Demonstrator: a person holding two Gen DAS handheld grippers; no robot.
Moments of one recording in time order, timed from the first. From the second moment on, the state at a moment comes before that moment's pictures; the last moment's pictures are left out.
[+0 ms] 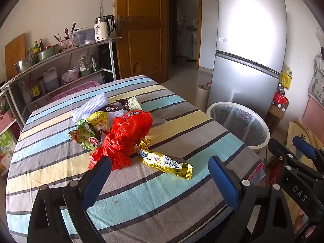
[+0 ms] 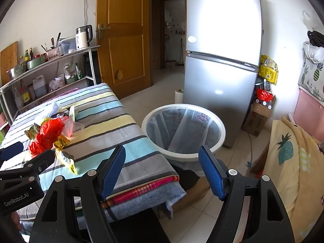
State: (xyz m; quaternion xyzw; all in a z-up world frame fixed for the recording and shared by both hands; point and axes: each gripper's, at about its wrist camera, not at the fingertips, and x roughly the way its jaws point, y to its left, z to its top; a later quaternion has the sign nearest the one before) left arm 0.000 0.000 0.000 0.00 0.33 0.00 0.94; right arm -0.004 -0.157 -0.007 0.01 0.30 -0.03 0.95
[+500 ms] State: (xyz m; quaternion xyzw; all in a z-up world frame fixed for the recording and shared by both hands) left arm -0.001 0.003 0.001 0.00 0.33 0.00 0.94; right arm -0.005 -0.157 -0.006 0.01 0.29 -0.03 0.96
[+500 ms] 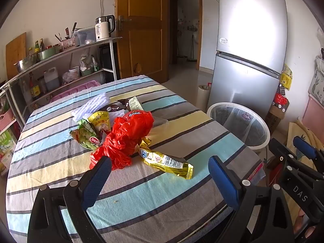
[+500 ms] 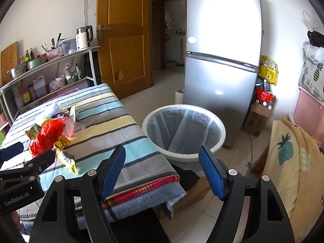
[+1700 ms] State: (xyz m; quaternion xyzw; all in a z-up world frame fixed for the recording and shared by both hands) left arm -0.004 0.005 0.002 0.00 0.33 0.00 0.94; right arm -0.007 -0.156 -0.005 0.01 0.29 -0.03 0.96
